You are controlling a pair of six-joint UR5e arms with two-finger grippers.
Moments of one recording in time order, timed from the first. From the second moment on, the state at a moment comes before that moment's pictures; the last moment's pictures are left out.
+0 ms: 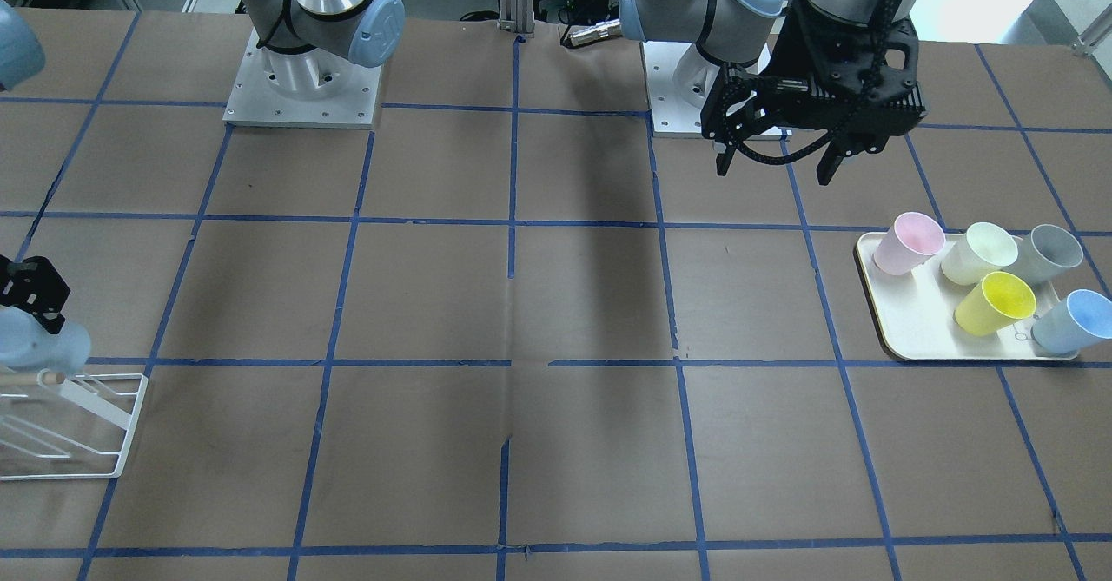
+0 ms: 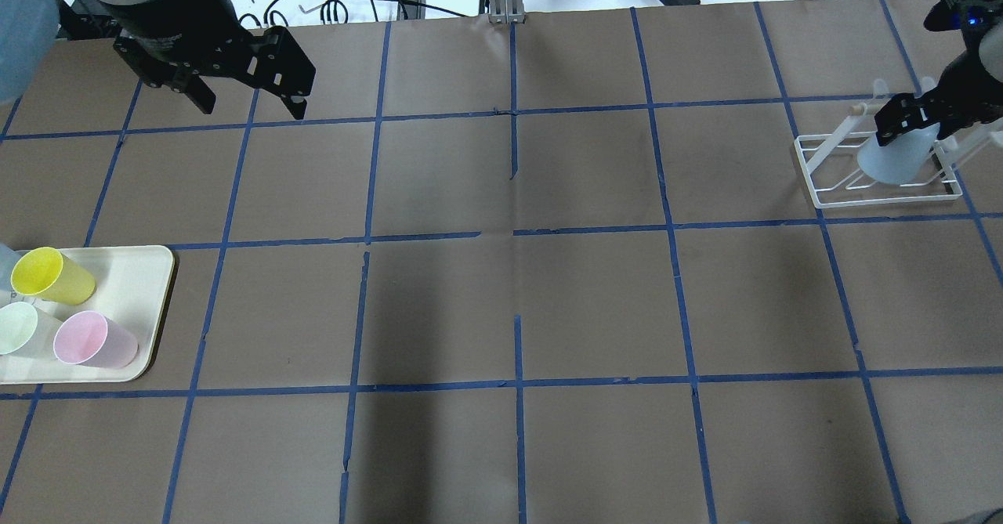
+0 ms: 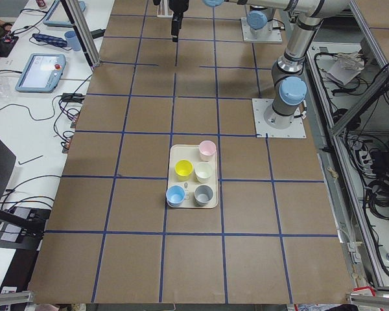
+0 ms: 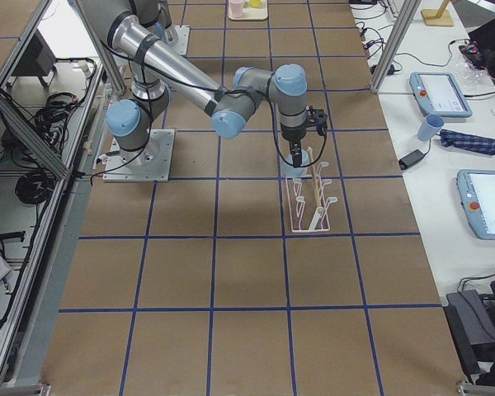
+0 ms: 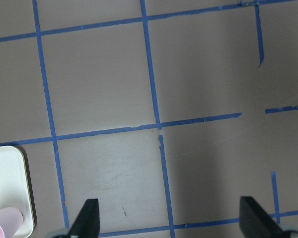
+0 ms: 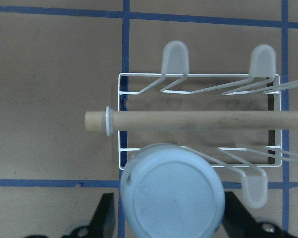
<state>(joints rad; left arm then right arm) -1.58 -1.58 -1.46 -1.59 1.59 0.10 1.08 -1.38 1.79 -2.17 -1.54 -0.53</state>
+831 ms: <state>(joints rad) -1.53 -1.62 -1.39 -1.67 1.54 0.13 1.08 -1.42 1.76 -2.09 -1.55 -0.52</state>
